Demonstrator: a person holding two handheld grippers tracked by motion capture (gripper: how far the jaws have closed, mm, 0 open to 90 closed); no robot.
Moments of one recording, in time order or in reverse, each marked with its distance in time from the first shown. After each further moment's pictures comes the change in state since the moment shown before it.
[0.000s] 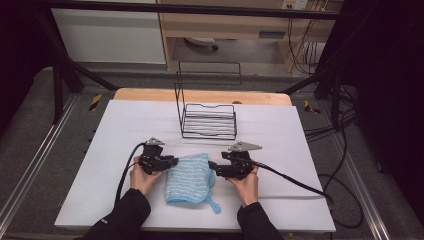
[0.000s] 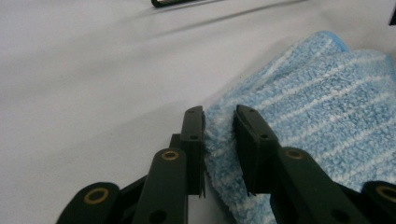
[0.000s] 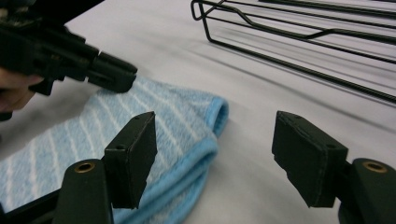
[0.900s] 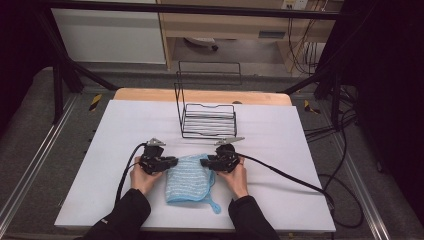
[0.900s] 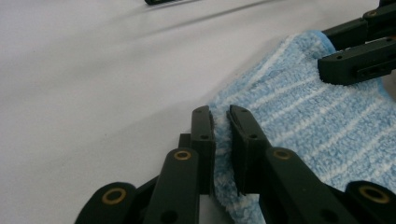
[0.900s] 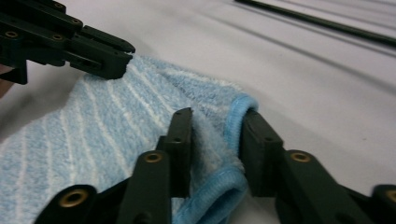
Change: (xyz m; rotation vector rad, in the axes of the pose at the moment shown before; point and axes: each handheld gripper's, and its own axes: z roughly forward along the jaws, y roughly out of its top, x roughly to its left) left arm 0.000 -0.001 0.001 -0.001 -0.014 0.018; right arm -0.009 0.005 0.053 0.159 0.114 0.023
